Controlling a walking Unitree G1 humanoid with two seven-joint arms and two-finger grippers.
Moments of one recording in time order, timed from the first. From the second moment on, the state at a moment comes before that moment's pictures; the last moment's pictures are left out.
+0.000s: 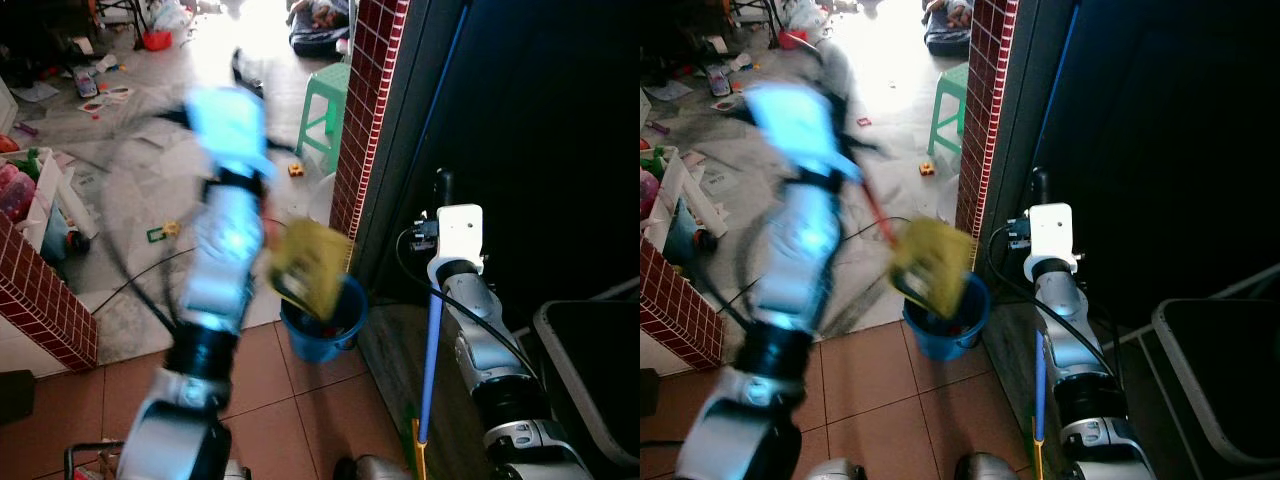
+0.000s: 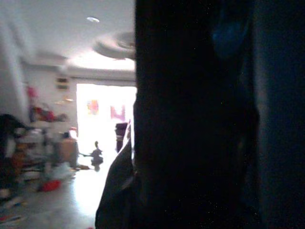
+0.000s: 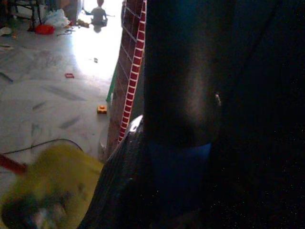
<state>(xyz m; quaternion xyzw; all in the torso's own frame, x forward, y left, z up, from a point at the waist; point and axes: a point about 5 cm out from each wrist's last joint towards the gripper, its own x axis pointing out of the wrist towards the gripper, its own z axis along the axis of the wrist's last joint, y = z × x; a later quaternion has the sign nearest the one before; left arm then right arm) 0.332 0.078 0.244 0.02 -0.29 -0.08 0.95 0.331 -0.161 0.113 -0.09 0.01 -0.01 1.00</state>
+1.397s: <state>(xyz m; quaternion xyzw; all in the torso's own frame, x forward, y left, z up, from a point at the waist) 0.331 0.093 0.269 0.10 -0.35 -0.05 0.93 0.333 -0.158 0.112 -0.09 0.01 -0.01 1.00</state>
